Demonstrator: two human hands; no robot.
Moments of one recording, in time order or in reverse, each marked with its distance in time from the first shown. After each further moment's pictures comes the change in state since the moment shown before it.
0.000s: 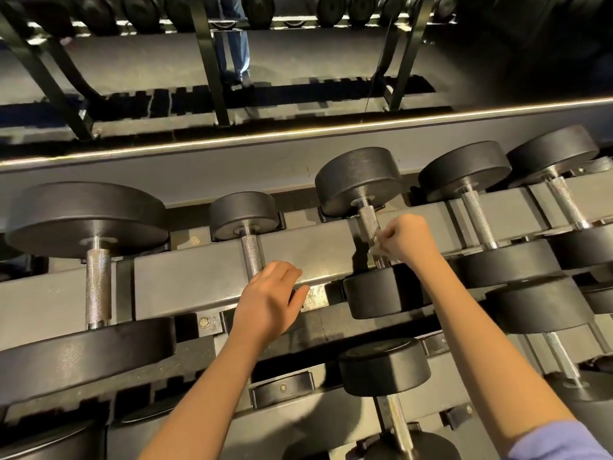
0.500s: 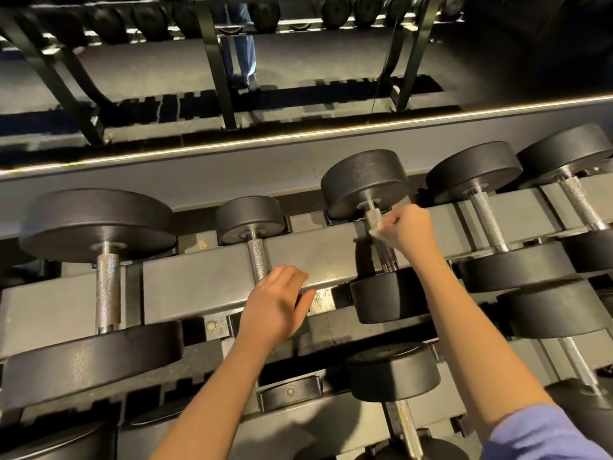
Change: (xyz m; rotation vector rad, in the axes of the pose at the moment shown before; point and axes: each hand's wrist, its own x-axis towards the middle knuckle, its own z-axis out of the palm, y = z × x) left_hand 0.001 0.001 -0.002 0.011 -0.019 0.005; right_hand 0.013 -0.017 0.000 0.145 0.085 0.103
